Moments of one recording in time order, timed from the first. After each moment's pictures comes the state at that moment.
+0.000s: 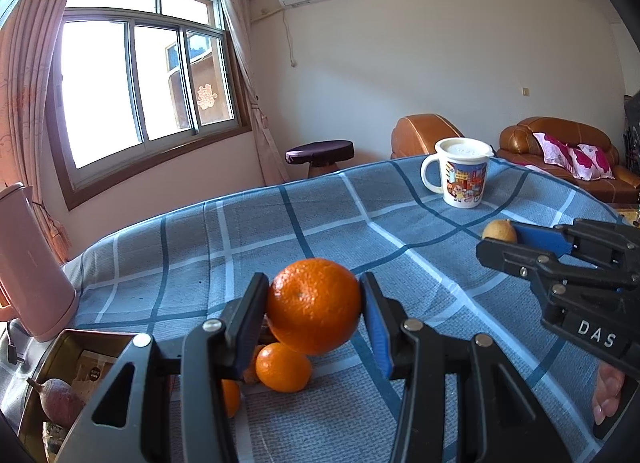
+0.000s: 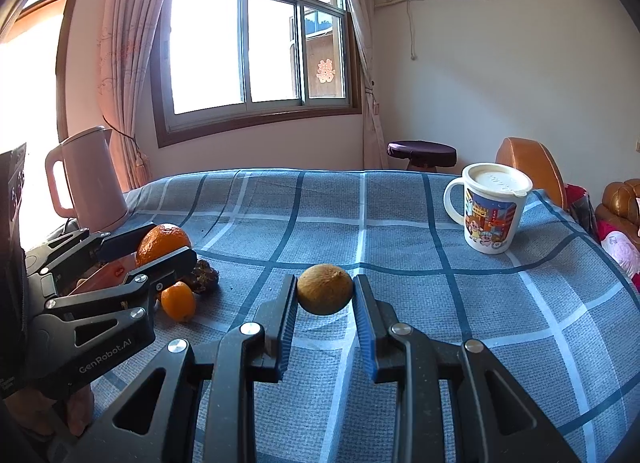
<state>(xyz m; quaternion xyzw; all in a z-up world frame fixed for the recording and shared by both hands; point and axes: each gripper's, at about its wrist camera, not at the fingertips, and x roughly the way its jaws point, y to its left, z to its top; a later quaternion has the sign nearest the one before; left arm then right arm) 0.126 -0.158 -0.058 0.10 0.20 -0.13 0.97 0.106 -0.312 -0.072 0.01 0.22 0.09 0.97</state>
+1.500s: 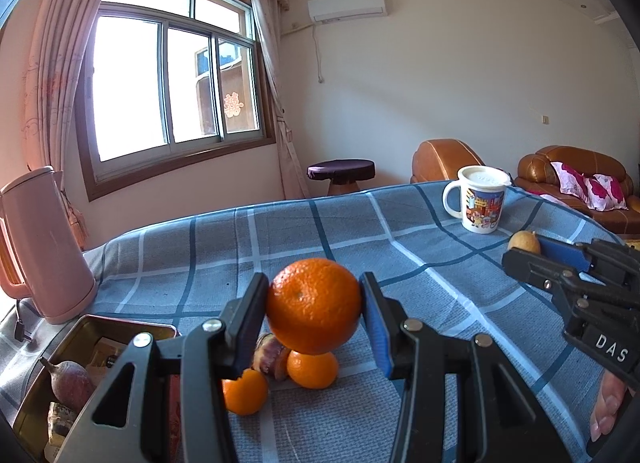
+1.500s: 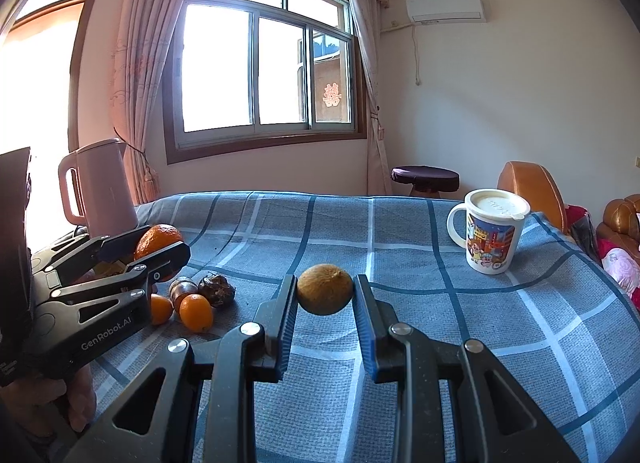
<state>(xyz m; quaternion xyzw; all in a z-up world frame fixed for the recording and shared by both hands) 0.113 -0.136 -0.052 0.06 0.17 -0.10 0.98 0.089 -0.303 -0.067 0.00 0.18 0.10 0.98</state>
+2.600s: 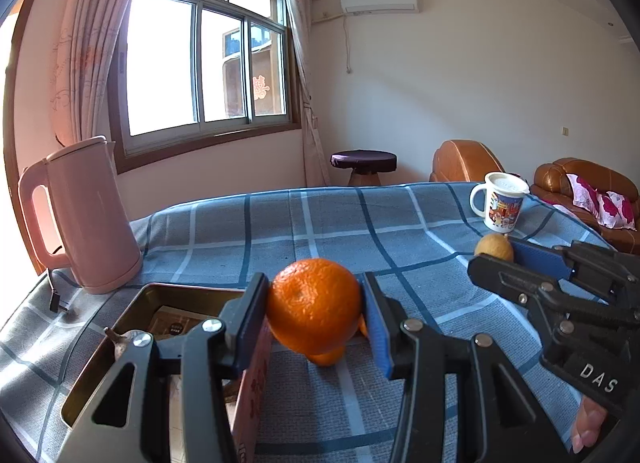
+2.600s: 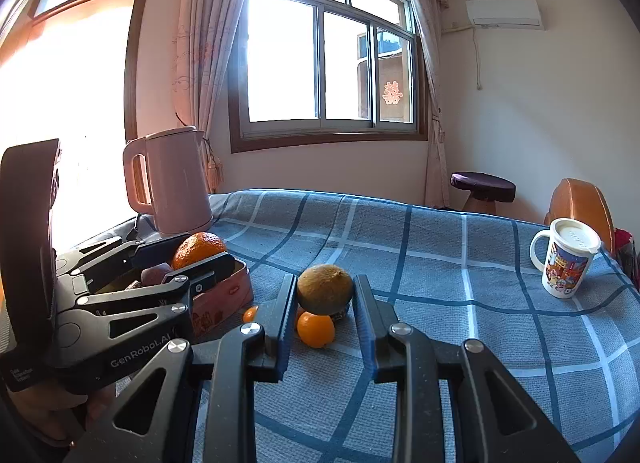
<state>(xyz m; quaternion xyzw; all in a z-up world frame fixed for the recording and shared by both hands) 0.081 -0.065 -0.035 0.03 0.20 -0.06 0.98 0.077 -0.218 -0.043 -0.02 0.19 0.20 0.96</state>
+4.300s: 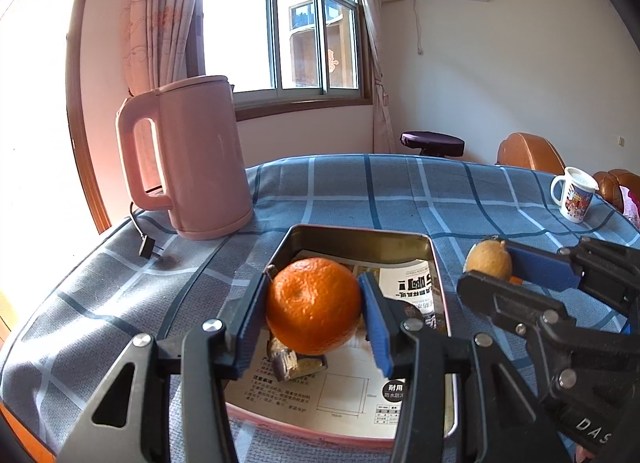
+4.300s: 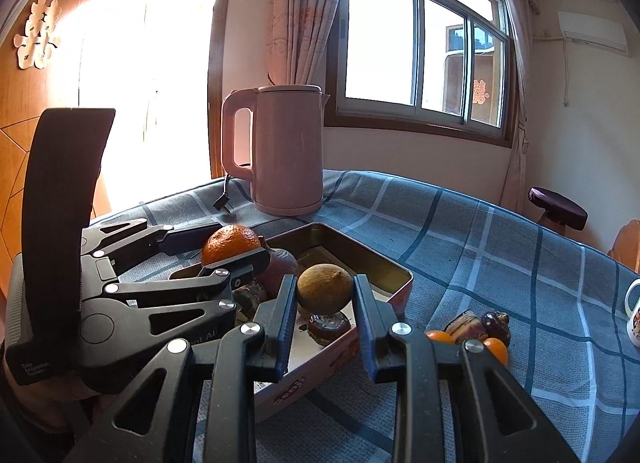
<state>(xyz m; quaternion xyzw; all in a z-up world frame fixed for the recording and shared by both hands) 0.057 0.055 -0.055 0.01 0.24 0.05 0.97 0.067 -0.075 -0.057 -0.09 0.20 0.33 0.92</state>
